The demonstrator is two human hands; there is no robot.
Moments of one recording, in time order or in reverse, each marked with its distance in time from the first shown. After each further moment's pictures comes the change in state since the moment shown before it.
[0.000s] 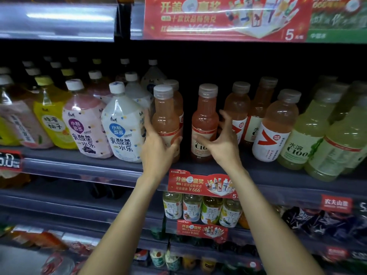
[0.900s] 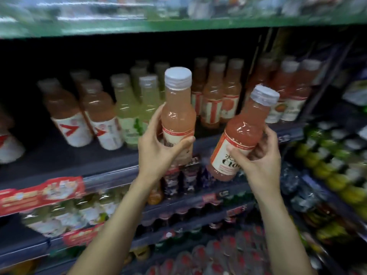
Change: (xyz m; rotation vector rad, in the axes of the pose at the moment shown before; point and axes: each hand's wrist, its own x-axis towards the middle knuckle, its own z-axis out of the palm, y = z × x) left_hand -0.167 0.256 0.181 -0.648 -0.432 0.213; right_hand -0.172 0.032 -0.378 0.062 0.583 0.160
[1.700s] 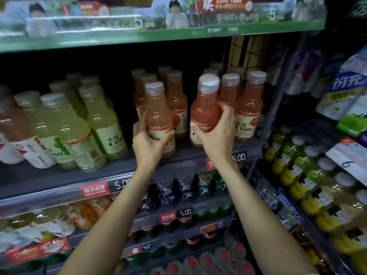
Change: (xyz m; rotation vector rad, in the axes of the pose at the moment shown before) left_hand 0.058 -0.038 0.192 0.326 0.213 -0.115; right_hand 0.176 0.069 -0.069 -0.402 0.094 -0.346
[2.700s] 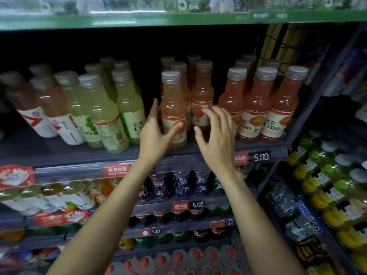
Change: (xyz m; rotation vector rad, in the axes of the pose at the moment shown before) left_hand -0.001 -0.005 -0.043 0.098 -0.149 0.065; right_hand -0.038 -0.016 0.026 -0.152 -0.139 -0.356
